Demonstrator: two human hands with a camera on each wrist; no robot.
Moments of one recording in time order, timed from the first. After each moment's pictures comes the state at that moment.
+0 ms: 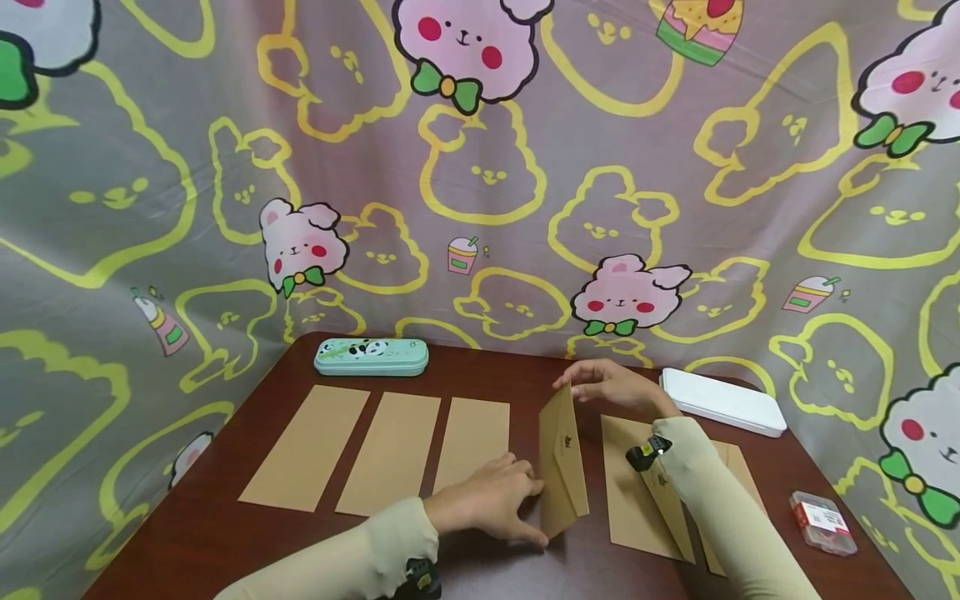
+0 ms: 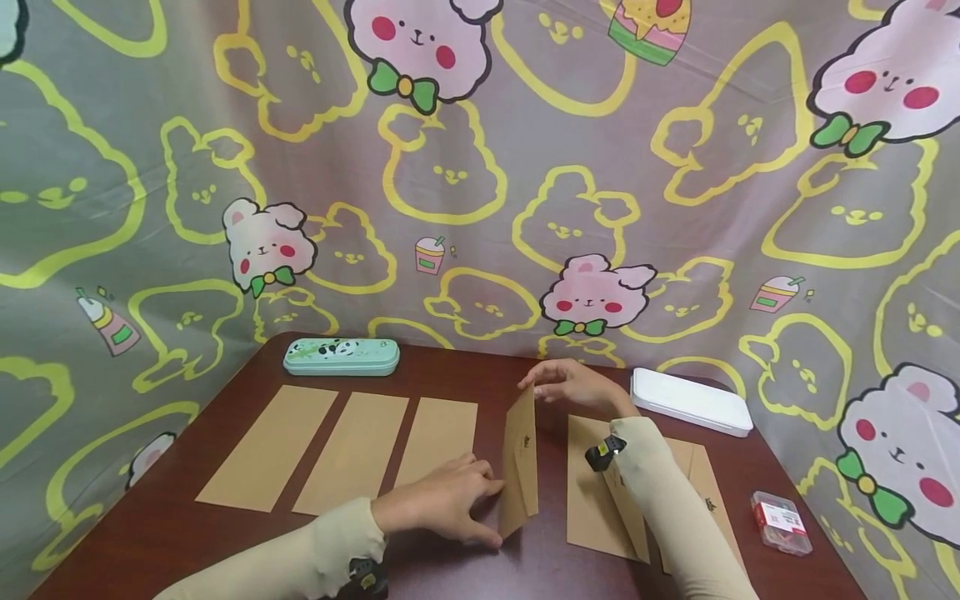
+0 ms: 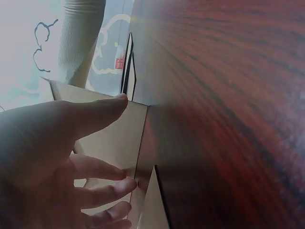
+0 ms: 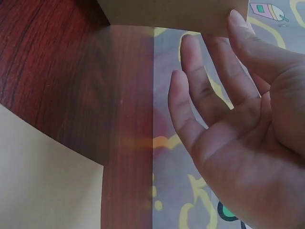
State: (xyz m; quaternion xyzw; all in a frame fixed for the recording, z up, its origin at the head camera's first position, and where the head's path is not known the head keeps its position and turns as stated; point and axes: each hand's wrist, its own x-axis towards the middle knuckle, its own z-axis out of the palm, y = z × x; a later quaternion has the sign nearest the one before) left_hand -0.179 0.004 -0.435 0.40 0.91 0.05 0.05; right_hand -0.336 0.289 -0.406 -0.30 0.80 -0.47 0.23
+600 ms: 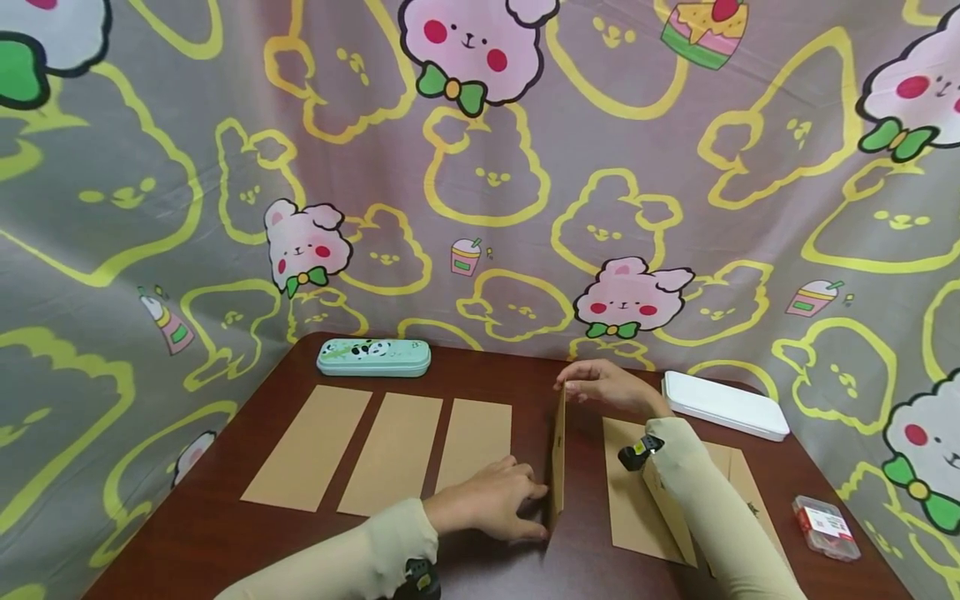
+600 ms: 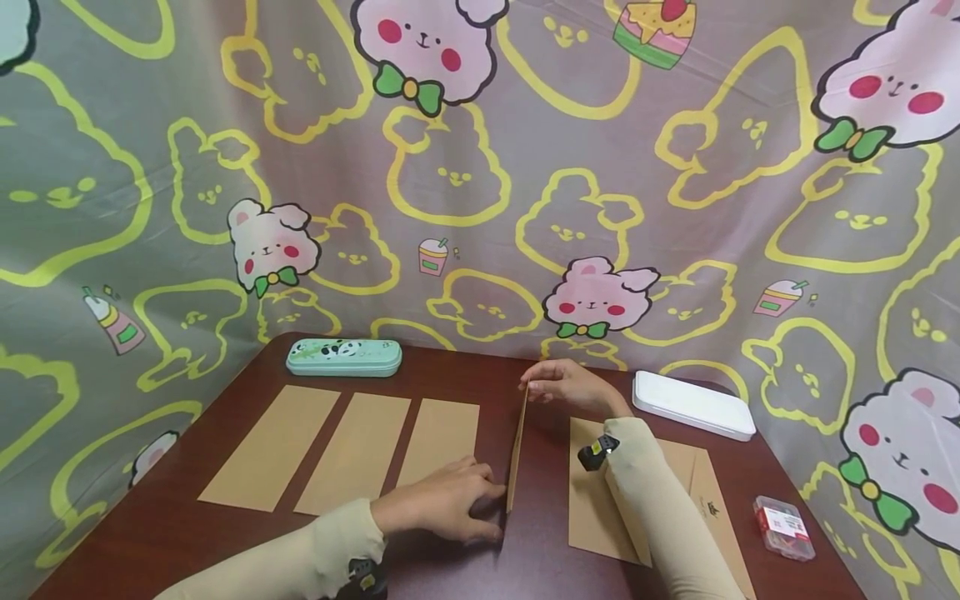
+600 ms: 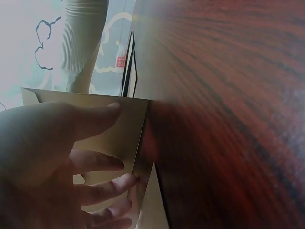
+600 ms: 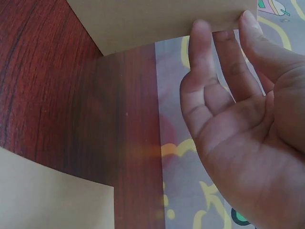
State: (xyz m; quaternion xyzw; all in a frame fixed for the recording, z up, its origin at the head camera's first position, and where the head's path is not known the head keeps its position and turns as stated) left_hand -0.182 -0.001 -0.439 0.41 0.90 0.10 0.07; right_hand -0.345 0.282 -0.415 -0.28 0.80 -0.49 0.21
